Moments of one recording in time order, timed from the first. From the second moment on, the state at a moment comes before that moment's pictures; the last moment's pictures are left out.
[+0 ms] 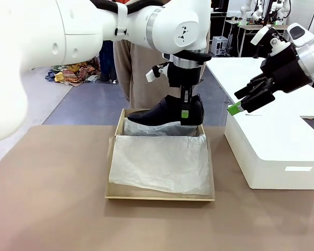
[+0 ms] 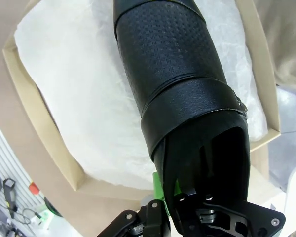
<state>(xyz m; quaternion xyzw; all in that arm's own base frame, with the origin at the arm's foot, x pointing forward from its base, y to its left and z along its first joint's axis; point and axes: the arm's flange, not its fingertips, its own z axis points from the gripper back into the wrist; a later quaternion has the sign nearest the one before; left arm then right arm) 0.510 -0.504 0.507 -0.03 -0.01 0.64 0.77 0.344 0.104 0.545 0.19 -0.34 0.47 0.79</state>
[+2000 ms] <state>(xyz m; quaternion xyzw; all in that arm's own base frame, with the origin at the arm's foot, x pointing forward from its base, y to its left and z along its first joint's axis) 0.535 -0.509 0.431 0.00 -0.03 0.68 0.73 0.344 0.104 0.545 0.19 -0.34 0.47 0.79</state>
